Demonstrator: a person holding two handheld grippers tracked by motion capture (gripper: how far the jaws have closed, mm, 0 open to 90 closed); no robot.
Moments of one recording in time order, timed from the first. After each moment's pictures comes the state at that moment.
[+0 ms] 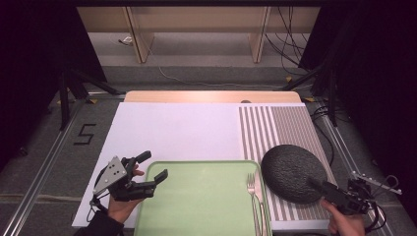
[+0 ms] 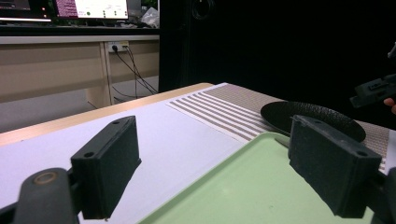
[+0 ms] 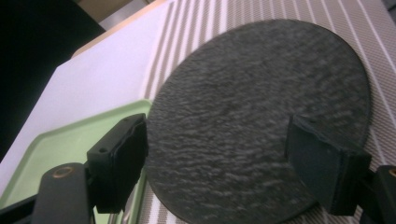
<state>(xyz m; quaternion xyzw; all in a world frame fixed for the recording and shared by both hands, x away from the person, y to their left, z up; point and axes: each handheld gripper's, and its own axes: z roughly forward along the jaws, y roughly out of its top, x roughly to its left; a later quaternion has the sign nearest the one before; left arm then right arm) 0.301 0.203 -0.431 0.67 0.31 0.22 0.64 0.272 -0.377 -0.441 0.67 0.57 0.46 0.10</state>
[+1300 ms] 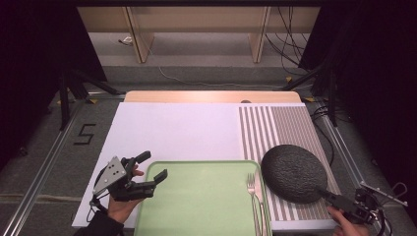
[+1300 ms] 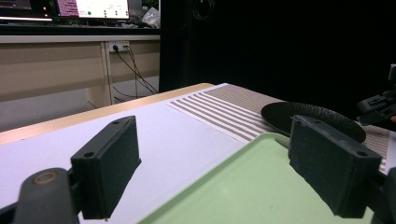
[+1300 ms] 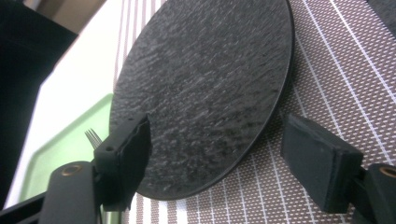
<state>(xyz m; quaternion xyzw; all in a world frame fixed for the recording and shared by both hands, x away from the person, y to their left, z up) 0.302 0.204 -0.431 0.67 0.31 0.22 0.64 0.261 -0.402 -0.469 0.75 0.50 0.44 0.03</state>
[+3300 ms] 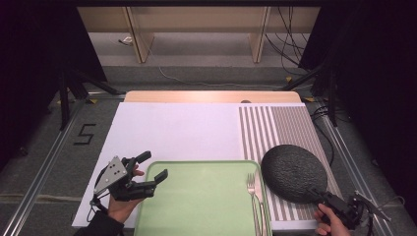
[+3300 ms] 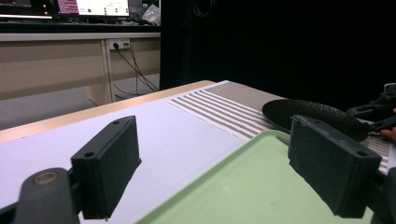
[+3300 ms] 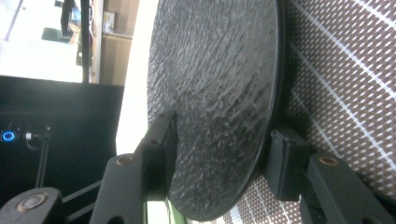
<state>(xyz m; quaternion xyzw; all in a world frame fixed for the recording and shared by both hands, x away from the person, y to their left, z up) 0.302 0.203 -0.432 0.68 0.31 0.22 0.63 0.261 -0.390 -0.508 0.80 0.30 0.51 -0.11</state>
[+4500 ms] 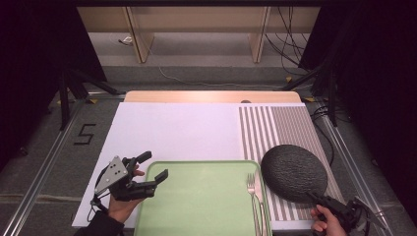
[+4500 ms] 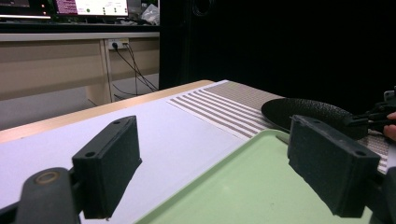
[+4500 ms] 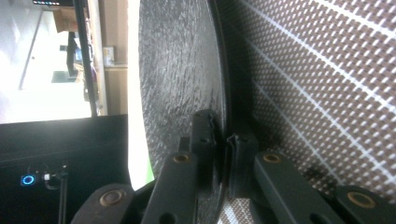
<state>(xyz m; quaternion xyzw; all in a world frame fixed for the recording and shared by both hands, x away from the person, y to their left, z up) 0.303 0.202 -0.432 0.68 0.31 0.22 0.63 0.258 -0.386 -0.520 0.82 0.22 0.52 -0.11</state>
